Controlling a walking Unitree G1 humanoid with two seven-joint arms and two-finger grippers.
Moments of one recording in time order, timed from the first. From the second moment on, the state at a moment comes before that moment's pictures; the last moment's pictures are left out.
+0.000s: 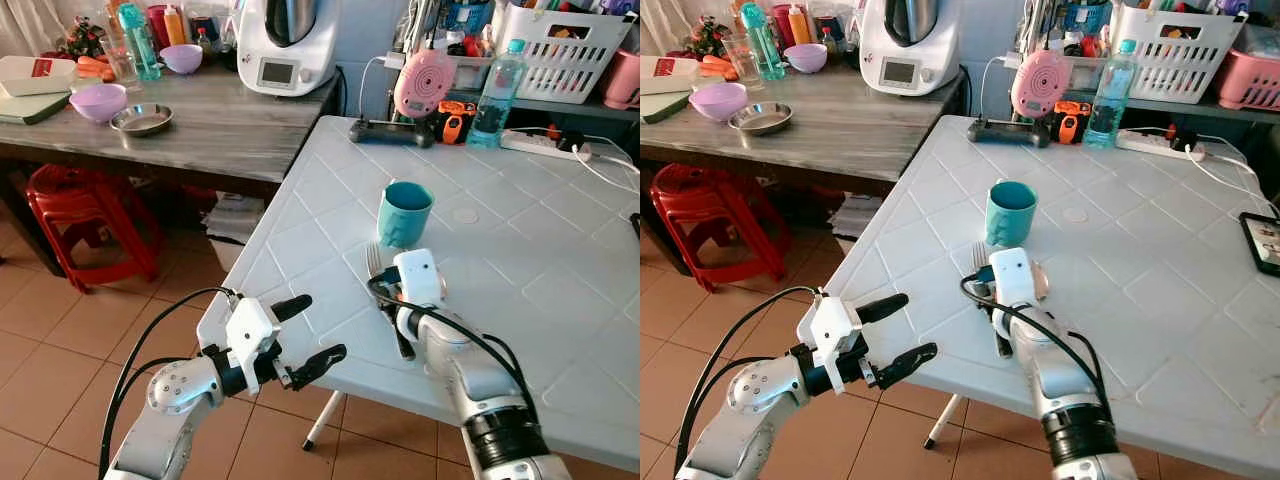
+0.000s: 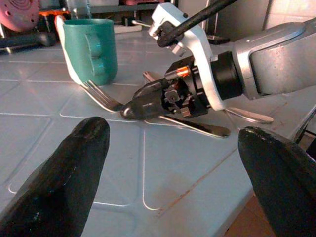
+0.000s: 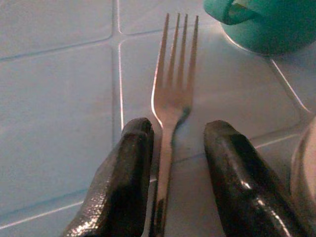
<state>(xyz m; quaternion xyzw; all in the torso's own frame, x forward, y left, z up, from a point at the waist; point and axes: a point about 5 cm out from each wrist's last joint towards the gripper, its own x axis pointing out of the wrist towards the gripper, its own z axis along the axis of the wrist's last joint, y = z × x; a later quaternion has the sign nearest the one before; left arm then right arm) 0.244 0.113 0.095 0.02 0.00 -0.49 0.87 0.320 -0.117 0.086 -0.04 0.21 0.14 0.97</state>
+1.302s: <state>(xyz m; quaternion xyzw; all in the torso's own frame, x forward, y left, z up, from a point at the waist) 0.245 0.113 0.095 0.02 0.00 -0.49 0.87 0.310 -0.103 0.082 -0.03 0.21 0.16 0.96</state>
